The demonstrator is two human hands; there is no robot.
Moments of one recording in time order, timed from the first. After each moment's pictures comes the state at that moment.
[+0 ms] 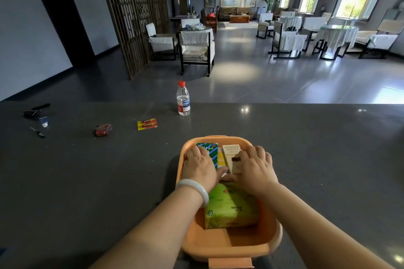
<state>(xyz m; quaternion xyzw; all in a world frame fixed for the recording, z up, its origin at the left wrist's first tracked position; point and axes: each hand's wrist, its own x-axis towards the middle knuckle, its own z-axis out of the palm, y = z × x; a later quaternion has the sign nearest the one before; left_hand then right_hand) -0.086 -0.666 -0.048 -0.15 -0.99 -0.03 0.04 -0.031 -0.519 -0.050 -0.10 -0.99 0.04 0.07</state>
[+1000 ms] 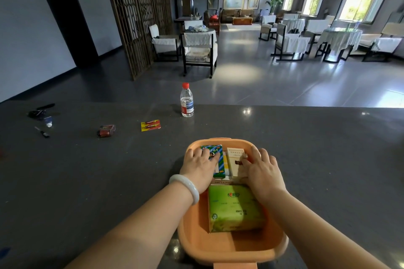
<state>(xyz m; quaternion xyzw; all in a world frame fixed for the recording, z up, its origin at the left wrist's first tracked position) -0.108 -0.691 -0.042 -0.33 -0.94 0.12 0.03 -0.034 -0.513 -0.058 -0.06 -1.00 -0.04 0.07</state>
